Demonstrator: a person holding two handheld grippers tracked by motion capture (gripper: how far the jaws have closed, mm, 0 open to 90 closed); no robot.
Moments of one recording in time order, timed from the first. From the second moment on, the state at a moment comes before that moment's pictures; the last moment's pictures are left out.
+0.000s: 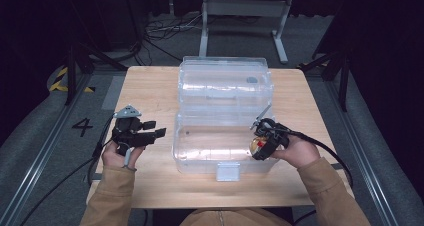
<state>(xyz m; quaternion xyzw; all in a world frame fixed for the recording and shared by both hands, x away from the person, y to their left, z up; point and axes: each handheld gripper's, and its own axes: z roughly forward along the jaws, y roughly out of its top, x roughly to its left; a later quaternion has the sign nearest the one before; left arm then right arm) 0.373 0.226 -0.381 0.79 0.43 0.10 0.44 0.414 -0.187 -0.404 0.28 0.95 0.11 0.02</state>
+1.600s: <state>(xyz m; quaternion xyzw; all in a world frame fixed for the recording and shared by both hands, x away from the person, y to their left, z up) 0.373 0.227 -0.381 0.79 0.43 0.10 0.44 0.409 -0.178 -0.415 0.35 0.93 0.09 0.03</state>
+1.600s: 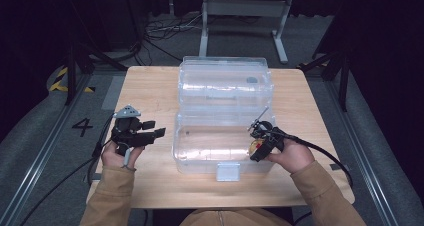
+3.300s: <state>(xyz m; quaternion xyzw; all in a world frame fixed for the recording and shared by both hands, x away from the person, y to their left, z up) 0.376 0.223 -0.378 0.78 0.42 0.10 0.45 0.397 -0.214 -0.365 0.33 0.91 0.25 0.05</state>
